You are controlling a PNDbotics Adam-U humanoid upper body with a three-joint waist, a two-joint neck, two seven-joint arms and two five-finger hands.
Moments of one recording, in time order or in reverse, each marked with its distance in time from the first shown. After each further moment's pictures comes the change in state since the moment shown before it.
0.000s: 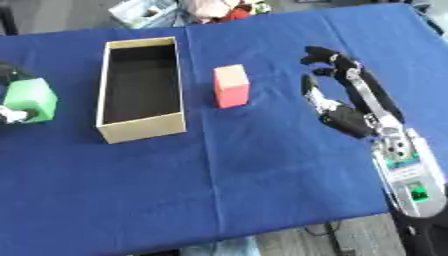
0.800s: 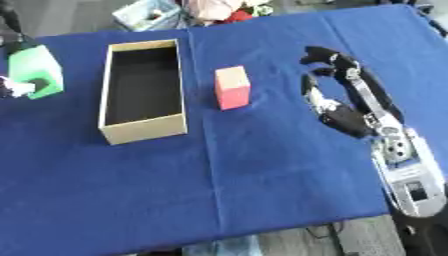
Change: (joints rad) left arm -0.080 -0.004 -0.038 -0.203 0.127 -0.015 -0.028; right arm 0.000 0.000 0.000 0.000 0.000 -0.001 0.002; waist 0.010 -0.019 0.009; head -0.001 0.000
